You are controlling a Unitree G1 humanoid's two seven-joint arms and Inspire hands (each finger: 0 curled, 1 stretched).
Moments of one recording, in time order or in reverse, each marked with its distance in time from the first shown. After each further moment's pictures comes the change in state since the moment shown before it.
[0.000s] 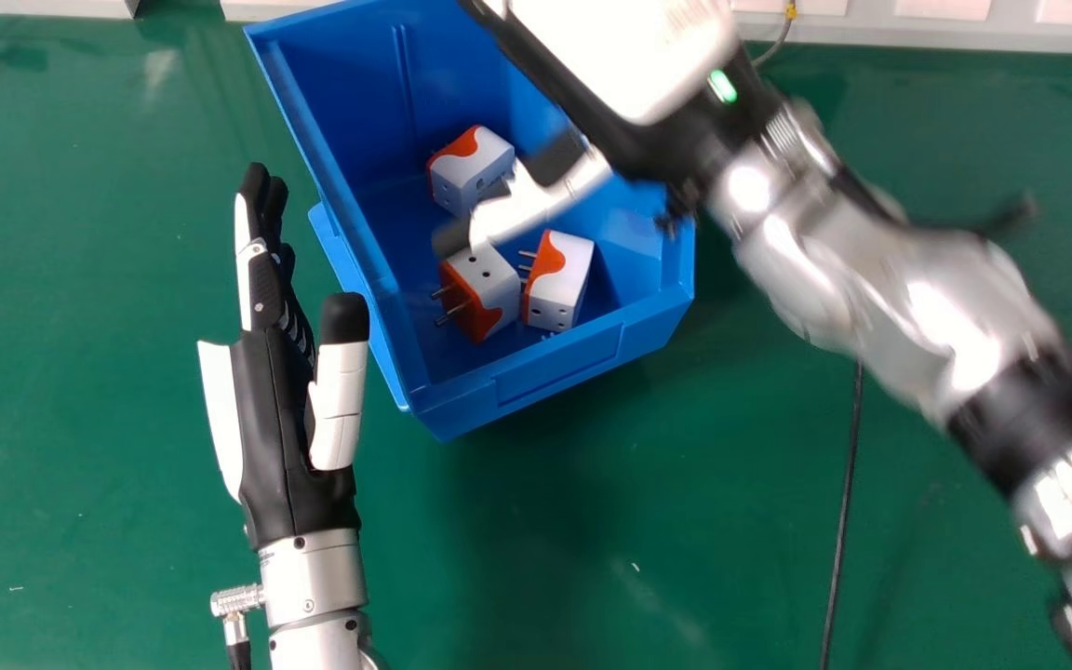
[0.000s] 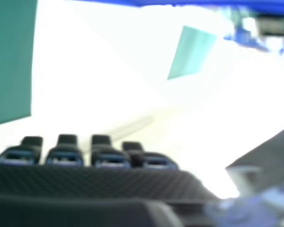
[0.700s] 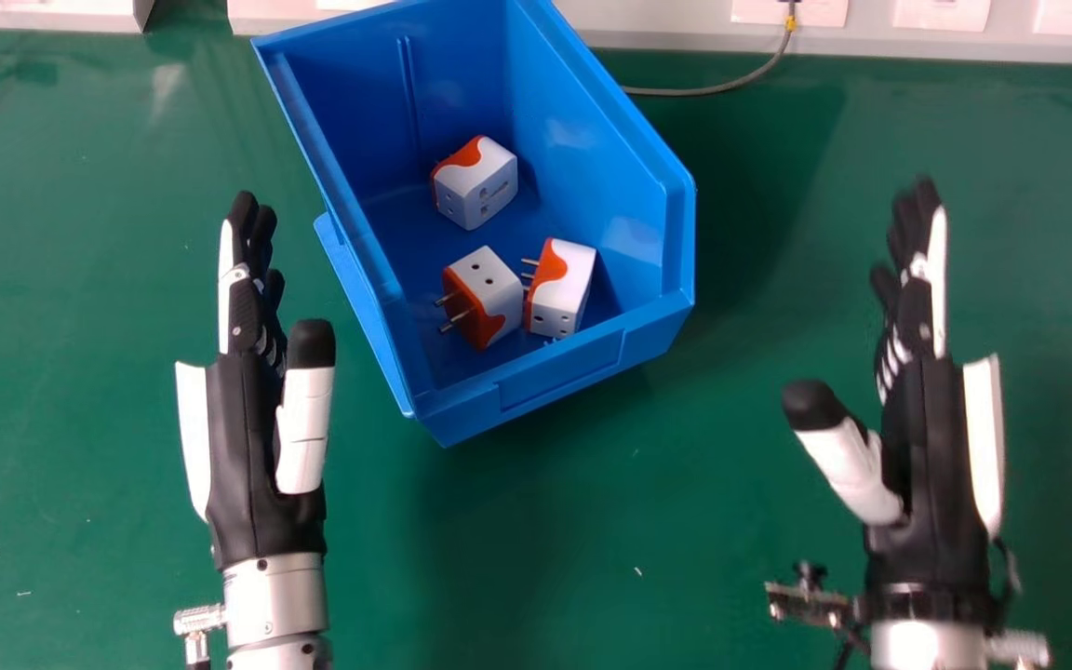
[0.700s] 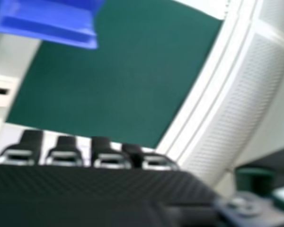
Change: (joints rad) left arm 0.016 0.048 0.042 0.048 -0.108 -0.038 -0.156; right arm 0.886 0.264 -0.268 -0.298 0.649 -0.150 0.173
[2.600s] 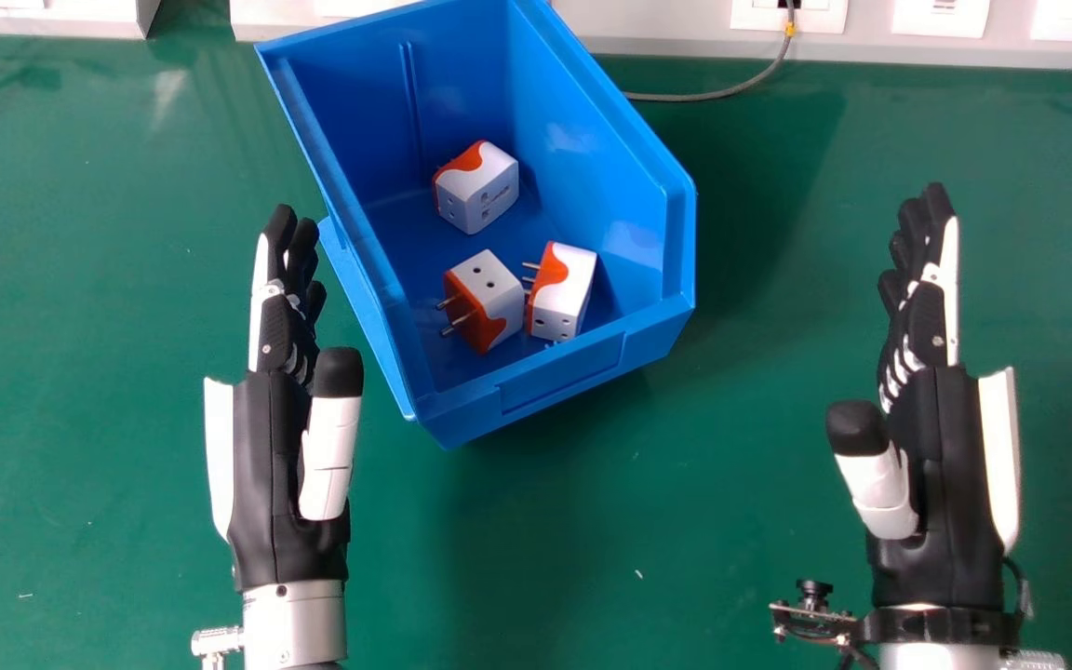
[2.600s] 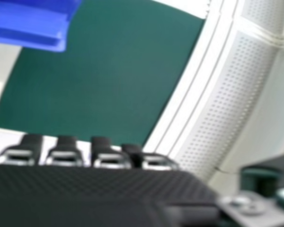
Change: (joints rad) left arm 0.070 -0.054 -0.012 -0.060 0.036 -0.013 -0.051; right arm 0.063 0.161 -0.121 -0.093 -0.055 -0.021 0.193
